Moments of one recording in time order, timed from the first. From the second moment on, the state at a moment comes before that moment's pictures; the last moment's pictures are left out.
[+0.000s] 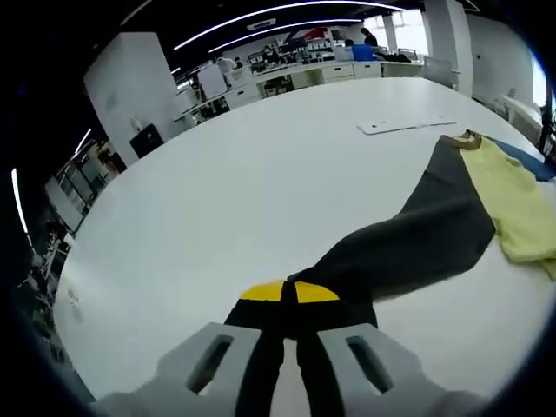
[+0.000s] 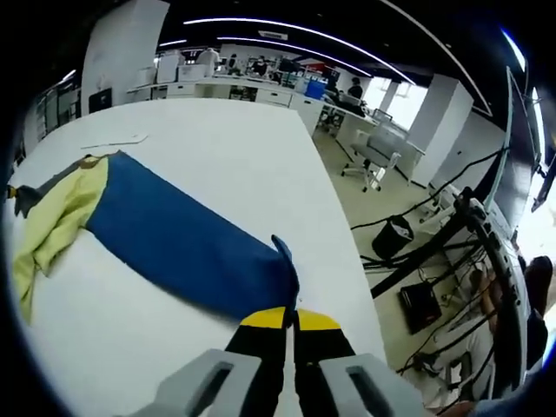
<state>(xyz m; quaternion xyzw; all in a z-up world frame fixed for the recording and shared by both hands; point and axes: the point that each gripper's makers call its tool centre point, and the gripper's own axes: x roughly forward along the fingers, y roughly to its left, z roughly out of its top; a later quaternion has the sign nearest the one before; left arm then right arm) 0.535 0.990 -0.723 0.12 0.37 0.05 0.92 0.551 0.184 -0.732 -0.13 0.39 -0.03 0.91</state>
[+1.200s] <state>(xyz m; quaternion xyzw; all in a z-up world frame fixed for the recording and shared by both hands) 0.506 0.952 -0.698 0.07 0.30 -0.01 0.95 0.555 0.288 -0.703 -0.01 0.34 0.14 0.93</state>
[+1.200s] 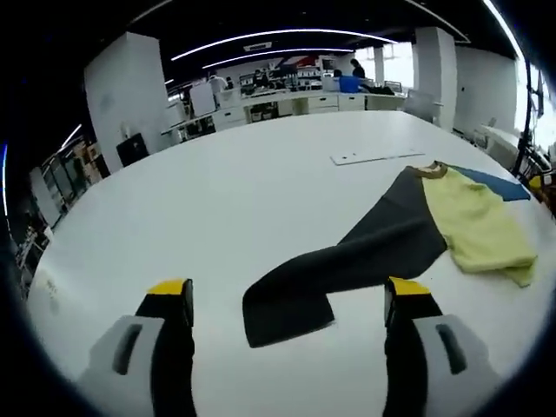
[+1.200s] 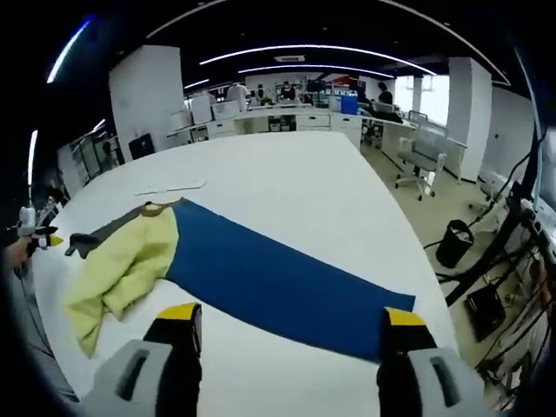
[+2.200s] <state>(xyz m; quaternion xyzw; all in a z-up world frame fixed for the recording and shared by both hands) 0.457 0.846 -0.653 0.02 0.22 -0.14 0.97 0.509 0.513 -0.673 -0.09 0.31 0.41 0.85</state>
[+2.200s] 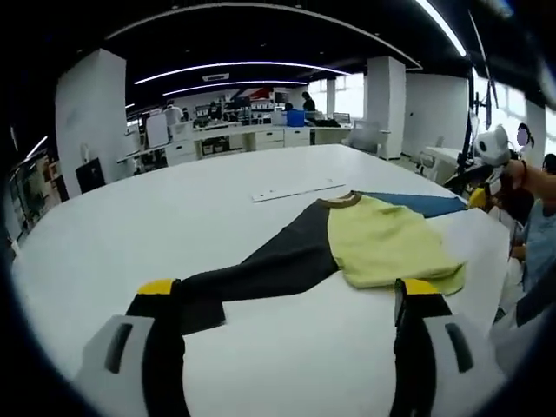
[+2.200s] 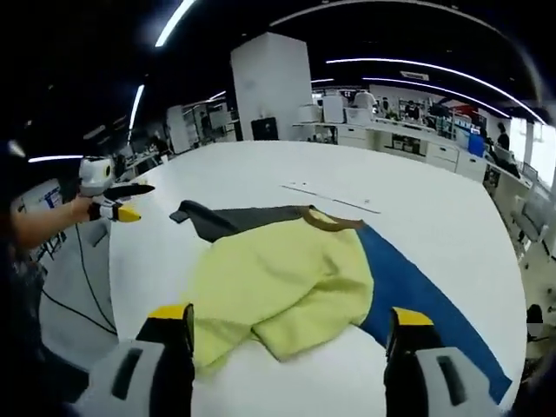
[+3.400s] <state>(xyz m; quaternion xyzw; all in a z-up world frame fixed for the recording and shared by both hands) 0.403 0.775 -0.672 0.05 0.24 -0.23 0.94 0.427 0.629 -0.765 -0.24 0.32 0.53 0.75</state>
